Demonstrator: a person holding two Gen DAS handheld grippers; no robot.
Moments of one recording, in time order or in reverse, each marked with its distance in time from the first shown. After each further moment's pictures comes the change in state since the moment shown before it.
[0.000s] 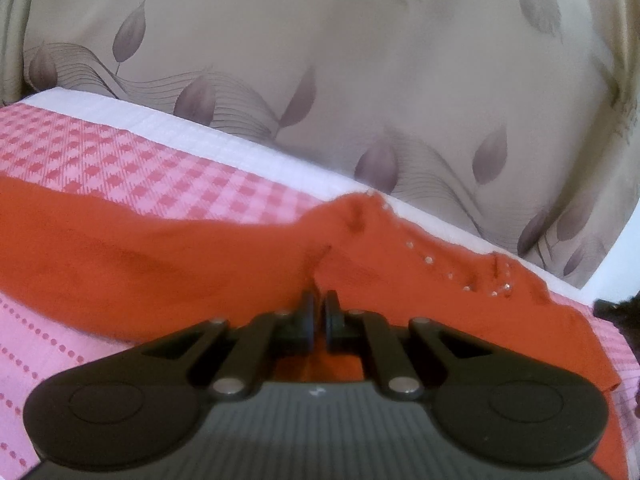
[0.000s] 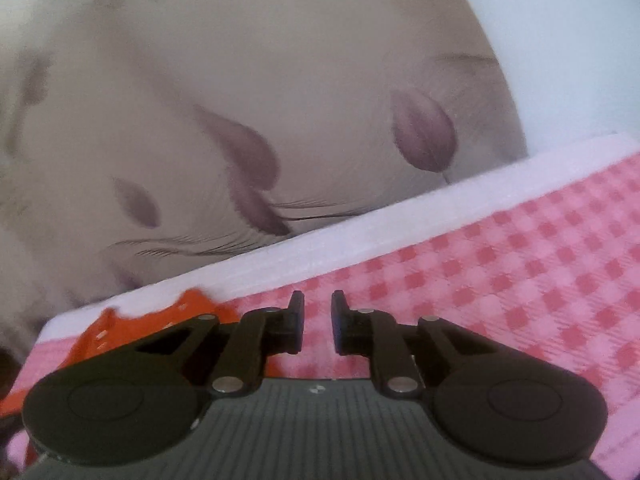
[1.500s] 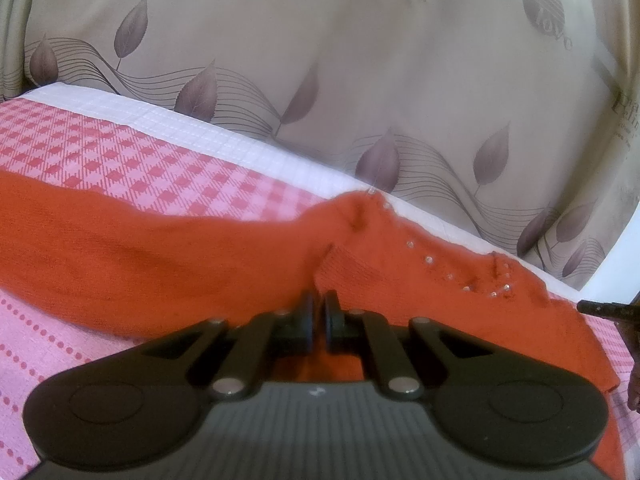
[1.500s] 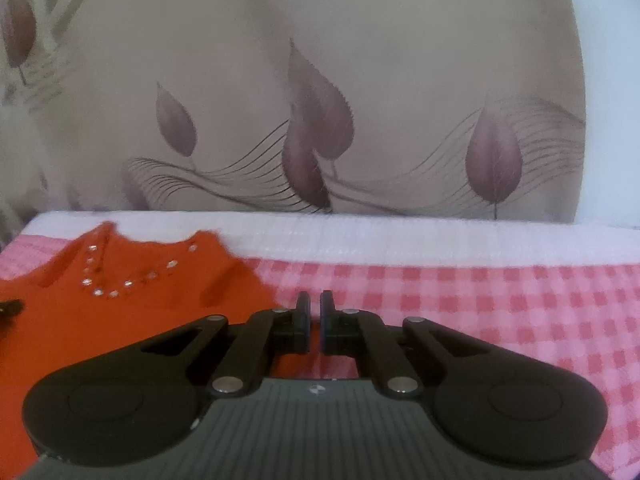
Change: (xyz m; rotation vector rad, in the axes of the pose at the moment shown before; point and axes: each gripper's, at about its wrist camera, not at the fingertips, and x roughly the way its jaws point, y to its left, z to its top) left arm 0.001 0.001 0.001 -0.012 0.006 -0.004; right arm 0.040 0.032 0.000 -0.296 0.050 -0.079
